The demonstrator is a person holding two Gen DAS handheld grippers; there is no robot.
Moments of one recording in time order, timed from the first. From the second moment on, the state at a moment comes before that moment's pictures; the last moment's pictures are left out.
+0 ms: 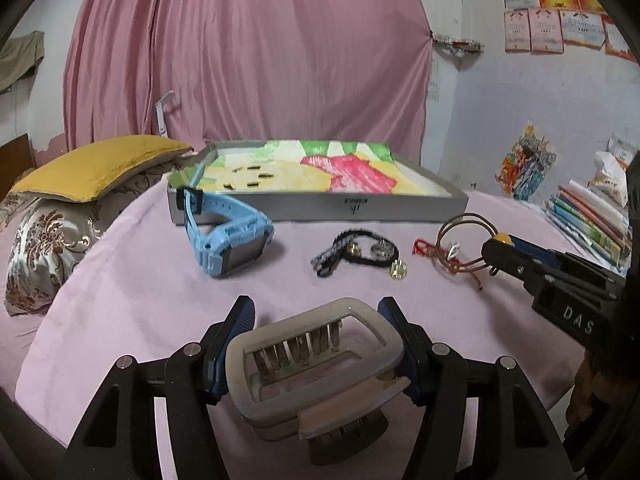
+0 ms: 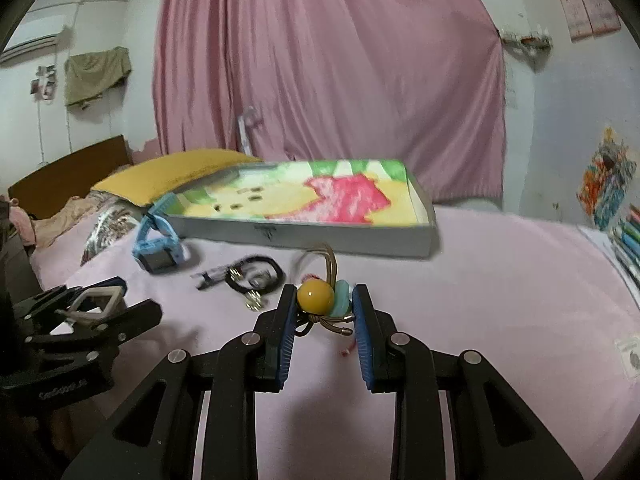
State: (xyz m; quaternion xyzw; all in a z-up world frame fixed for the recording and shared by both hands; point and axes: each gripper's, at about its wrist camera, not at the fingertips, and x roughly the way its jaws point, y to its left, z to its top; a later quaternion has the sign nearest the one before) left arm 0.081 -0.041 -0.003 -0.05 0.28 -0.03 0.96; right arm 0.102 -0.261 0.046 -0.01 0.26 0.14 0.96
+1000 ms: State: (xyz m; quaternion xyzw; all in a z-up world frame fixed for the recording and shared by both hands) left arm 0.194 -0.001 0.081 -0.02 0.15 0.00 0.99; right arm 0.212 -0.220 0.100 0.03 0.15 0.17 0.97
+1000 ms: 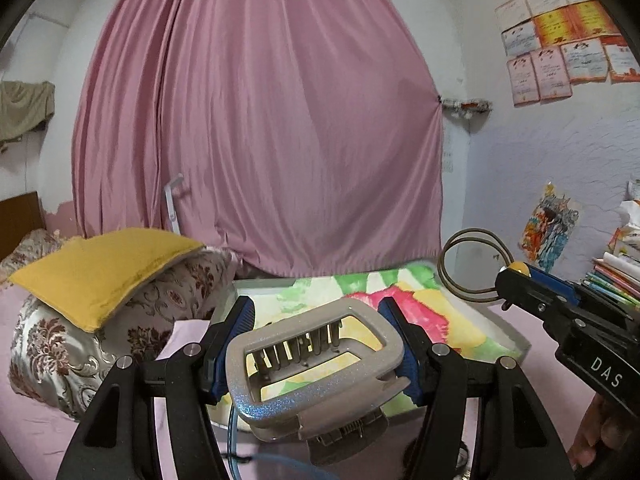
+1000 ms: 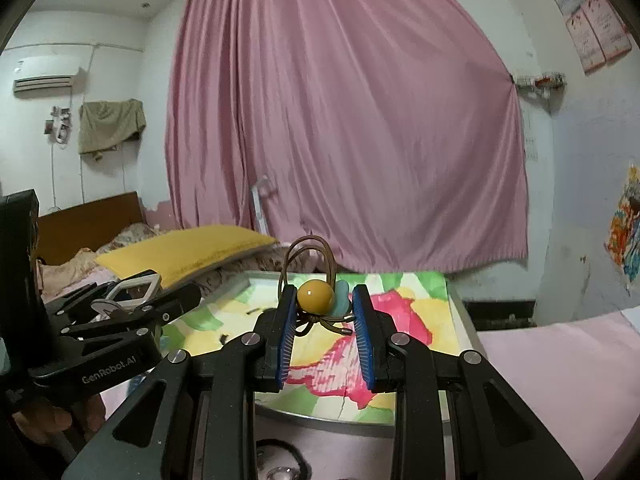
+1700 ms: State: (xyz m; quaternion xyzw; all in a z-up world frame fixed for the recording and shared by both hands) left arm 0.301 0.004 0.024 -0.02 0.45 -0.04 0.89; right arm 0.301 -0.208 0.014 0.06 0.41 0.17 0.90
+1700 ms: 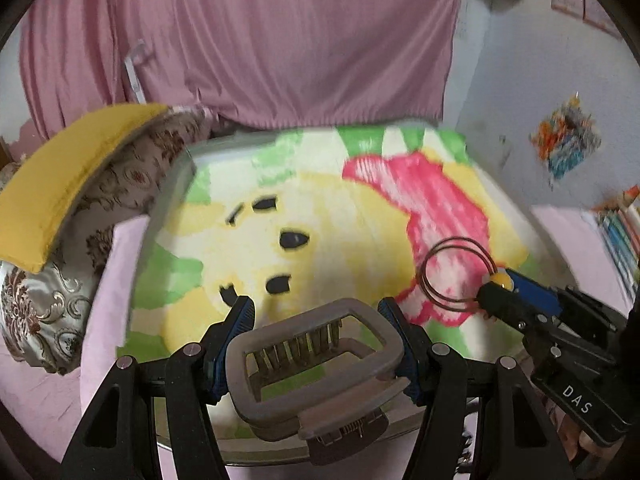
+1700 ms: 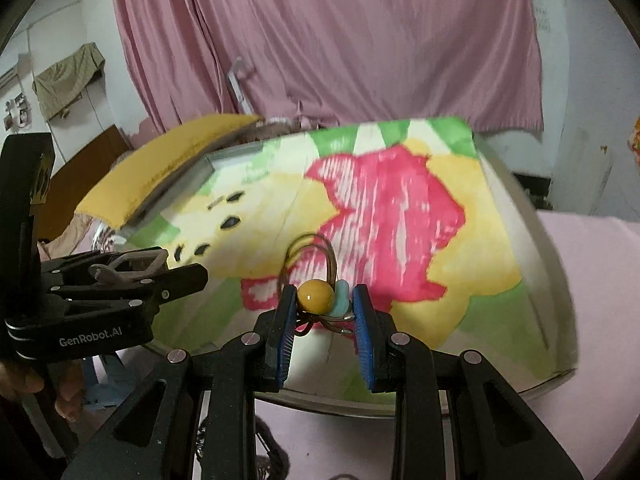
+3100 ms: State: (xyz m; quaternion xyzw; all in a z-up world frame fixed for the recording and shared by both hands) left arm 0.131 0.036 0.054 -0.03 0.23 -0.04 0.97; right arm 0.142 -0.235 0.071 0.02 0.20 0.13 0.97
